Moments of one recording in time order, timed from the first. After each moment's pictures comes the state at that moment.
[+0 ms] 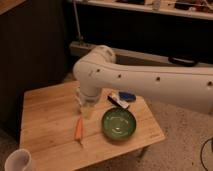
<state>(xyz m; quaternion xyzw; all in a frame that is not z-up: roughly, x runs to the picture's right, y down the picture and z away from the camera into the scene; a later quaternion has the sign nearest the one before) -0.141 0.079 0.591 -0.29 -0.13 -0.04 0.95</state>
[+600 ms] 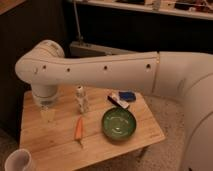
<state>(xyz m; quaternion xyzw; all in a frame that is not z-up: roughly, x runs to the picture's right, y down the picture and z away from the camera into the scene) -0.249 0.057 0.564 -0.27 -0.18 -0.09 0.94</state>
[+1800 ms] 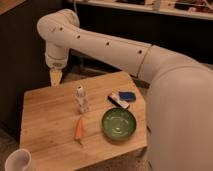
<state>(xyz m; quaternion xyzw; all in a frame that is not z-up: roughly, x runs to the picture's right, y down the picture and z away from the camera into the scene) -0.220 -0.081 0.638 -0.23 -0.20 -0.02 0.95</state>
